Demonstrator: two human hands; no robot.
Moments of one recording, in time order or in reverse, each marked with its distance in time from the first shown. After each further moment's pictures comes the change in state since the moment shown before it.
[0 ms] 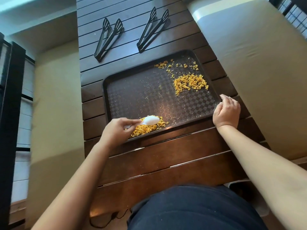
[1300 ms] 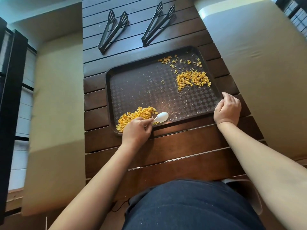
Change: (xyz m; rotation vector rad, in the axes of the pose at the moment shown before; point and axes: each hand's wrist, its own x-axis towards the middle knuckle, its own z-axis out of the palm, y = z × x) left_hand -0.015 0.027 0.061 0.143 0.214 0.028; right_hand 0.000 0.003 0.003 0.019 0.056 -0.019
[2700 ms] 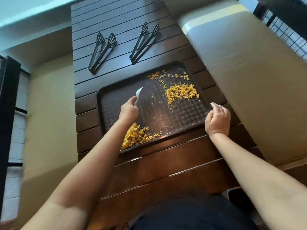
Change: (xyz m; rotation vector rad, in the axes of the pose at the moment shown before) left_hand 0.120 0.018 -0.018 -0.484 -0.065 -0.359; right_hand -0.001 -0.005 -0.002 0.012 -0.040 -0.004
